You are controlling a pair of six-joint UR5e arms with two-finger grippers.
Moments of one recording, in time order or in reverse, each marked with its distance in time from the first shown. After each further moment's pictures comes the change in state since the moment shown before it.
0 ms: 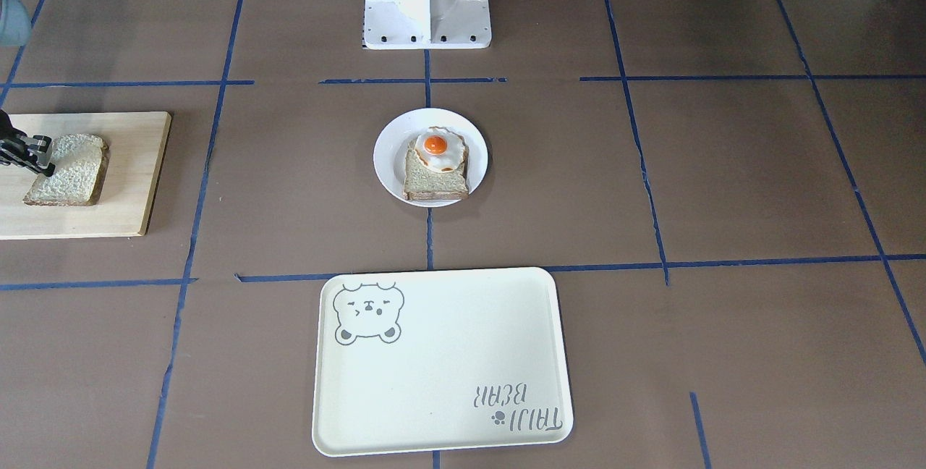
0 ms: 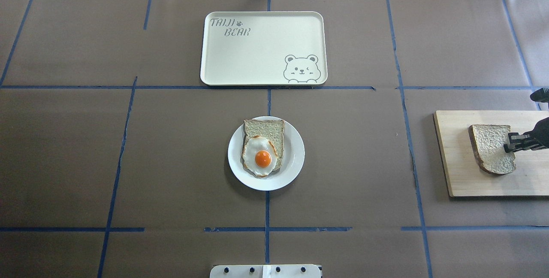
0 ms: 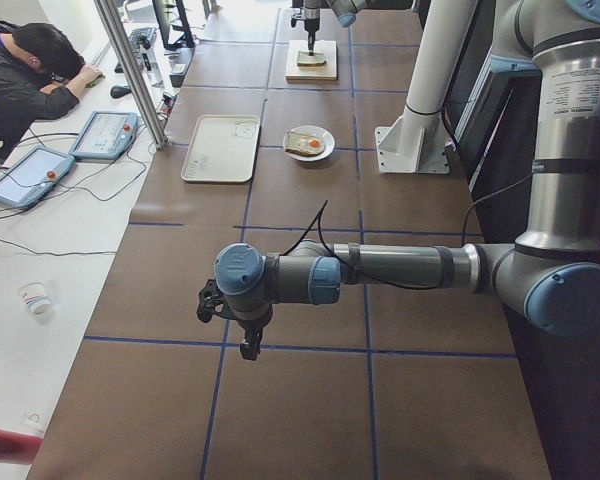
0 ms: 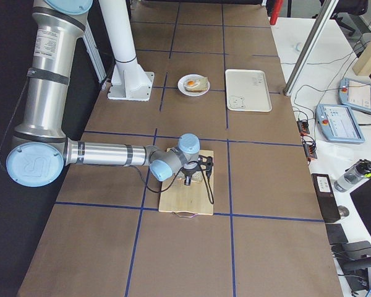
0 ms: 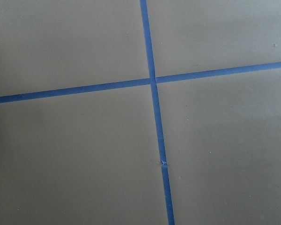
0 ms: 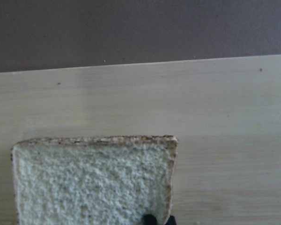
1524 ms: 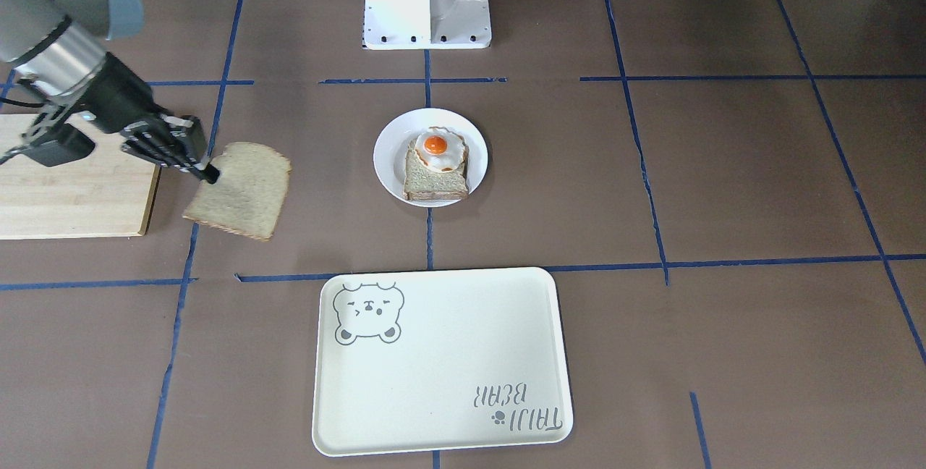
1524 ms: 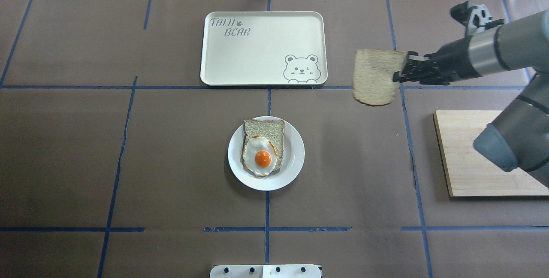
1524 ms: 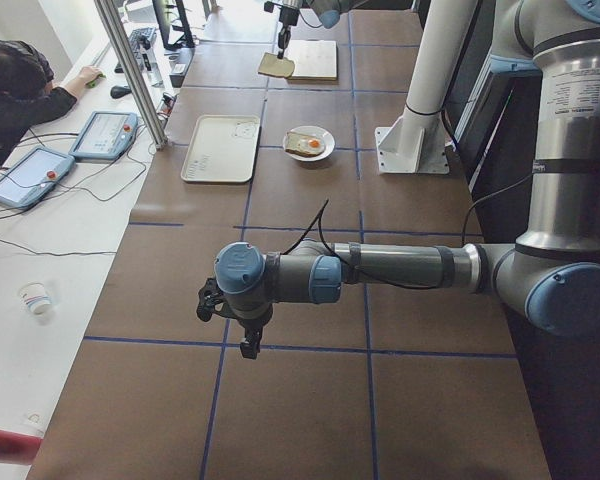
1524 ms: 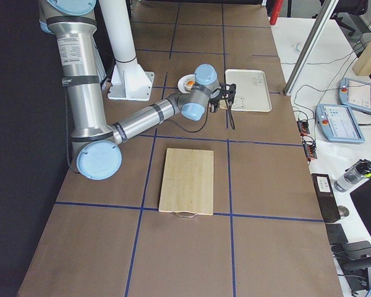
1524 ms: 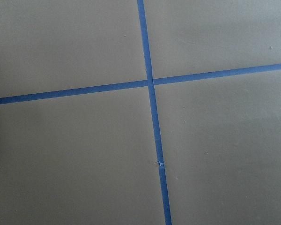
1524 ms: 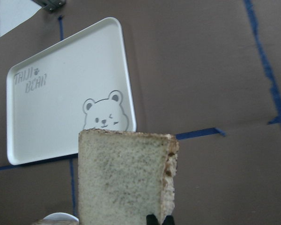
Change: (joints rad) left arm -0.005 0.002 -0.006 0.001 -0.009 -0.006; right arm -0.161 0.468 0.217 -0.005 -0.100 0.606
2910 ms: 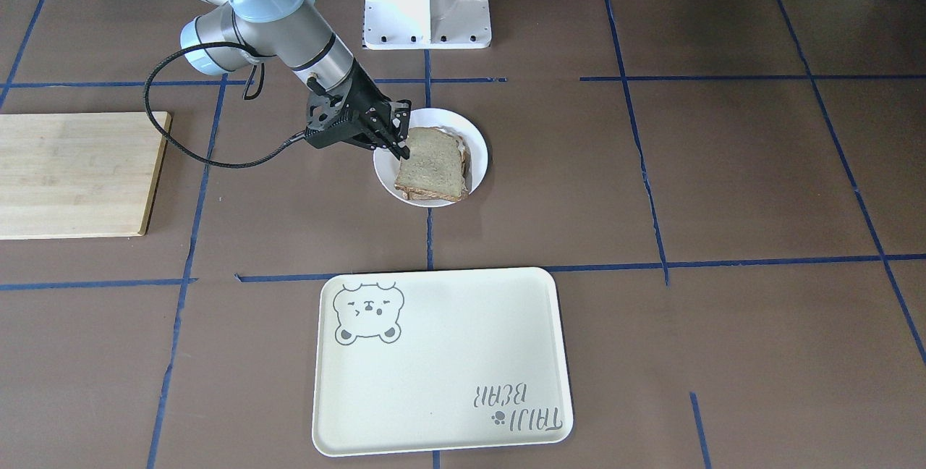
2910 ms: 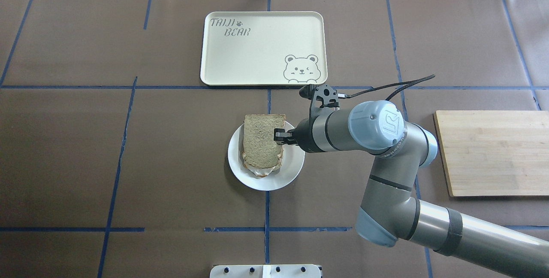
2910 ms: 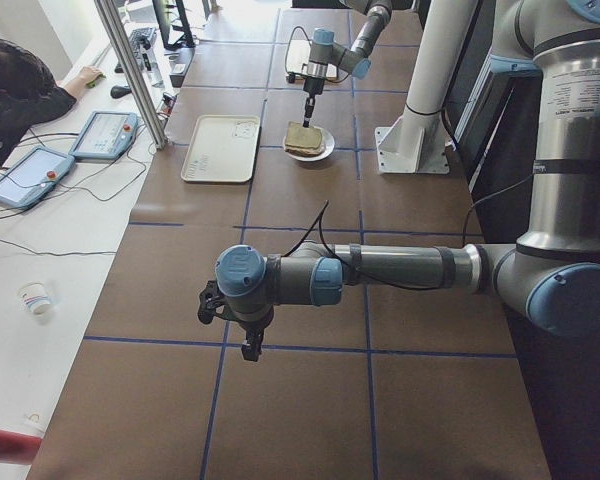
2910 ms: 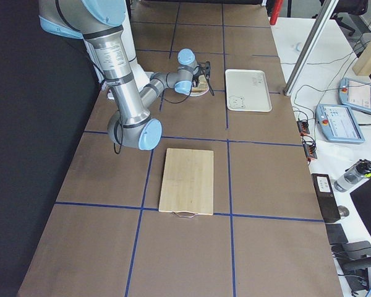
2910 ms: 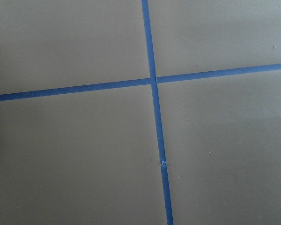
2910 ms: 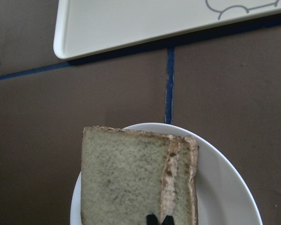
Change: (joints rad) left arm -0.001 0.004 0.005 0.001 0.002 0.001; right arm -0.398 0.226 -0.175 0.000 -0.313 -0.038
